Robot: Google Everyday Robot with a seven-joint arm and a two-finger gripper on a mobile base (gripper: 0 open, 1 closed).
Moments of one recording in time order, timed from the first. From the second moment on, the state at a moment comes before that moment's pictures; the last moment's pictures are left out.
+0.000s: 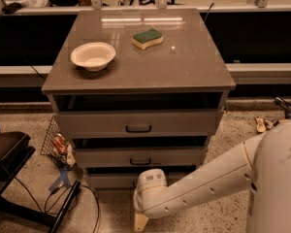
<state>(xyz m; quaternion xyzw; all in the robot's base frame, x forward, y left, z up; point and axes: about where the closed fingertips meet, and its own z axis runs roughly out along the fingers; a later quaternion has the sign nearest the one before) 0.438 0.018 0.402 -0.67 0.73 -0.01 0.16</state>
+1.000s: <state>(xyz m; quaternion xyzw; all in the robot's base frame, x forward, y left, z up) 0.479 0.081 0.201 -0.67 0.72 0.08 0.19</state>
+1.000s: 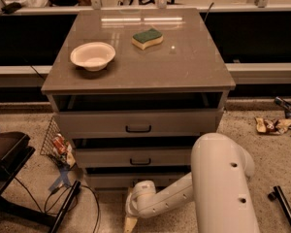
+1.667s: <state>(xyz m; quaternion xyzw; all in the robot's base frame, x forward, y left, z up) 0.486 0.076 0.195 -0.67 0.72 0.07 0.18</state>
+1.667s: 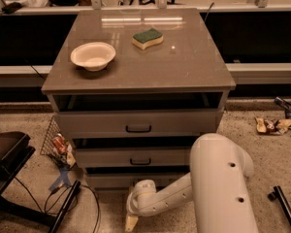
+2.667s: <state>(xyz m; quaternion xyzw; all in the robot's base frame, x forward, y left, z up) 0.531 0.037 0.167 -0.66 0.73 0.04 0.18</state>
